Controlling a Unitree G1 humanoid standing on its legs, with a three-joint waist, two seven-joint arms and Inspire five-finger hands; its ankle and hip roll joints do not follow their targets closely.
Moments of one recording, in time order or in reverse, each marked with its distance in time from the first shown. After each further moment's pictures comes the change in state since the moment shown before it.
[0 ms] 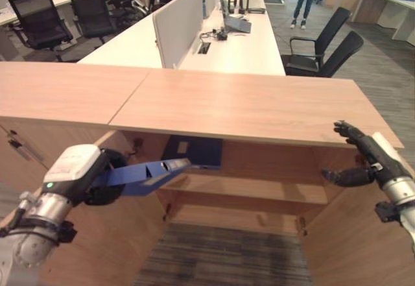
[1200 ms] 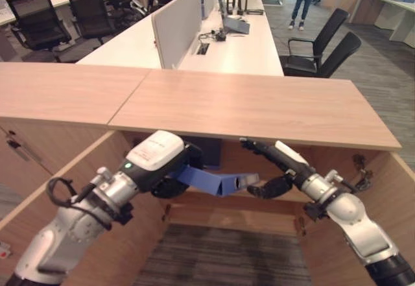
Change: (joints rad) left arm -0.280 0.085 -0.380 -0.176 -0.108 -0.061 -0.097; right arm -0.234 0.075 0.483 -0.082 -0.013 0.002 0.085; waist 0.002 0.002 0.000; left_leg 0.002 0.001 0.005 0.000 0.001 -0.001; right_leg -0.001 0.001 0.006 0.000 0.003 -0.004
